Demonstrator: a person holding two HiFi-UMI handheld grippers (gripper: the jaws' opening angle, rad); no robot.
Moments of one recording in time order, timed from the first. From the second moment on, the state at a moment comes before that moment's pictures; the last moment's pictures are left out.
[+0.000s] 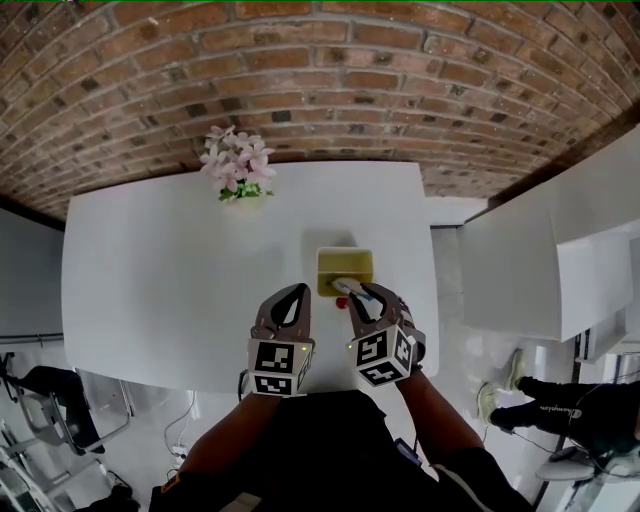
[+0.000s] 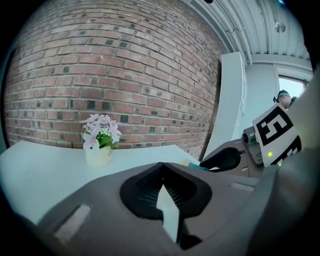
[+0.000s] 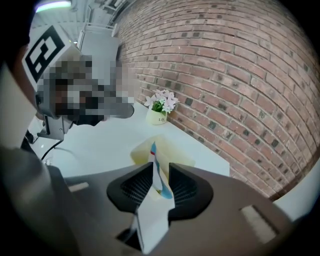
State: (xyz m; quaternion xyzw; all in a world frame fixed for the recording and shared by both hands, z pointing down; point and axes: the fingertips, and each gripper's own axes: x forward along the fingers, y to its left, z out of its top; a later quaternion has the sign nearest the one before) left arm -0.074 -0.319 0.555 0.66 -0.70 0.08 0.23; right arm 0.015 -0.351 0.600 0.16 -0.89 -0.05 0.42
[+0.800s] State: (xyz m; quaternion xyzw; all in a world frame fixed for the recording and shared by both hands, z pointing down) left arm -0.079 -0.304 0.533 0.68 -0.70 0.09 0.20; right arm 0.018 -0.352 0.576 0.19 -0.88 -0.11 0.41
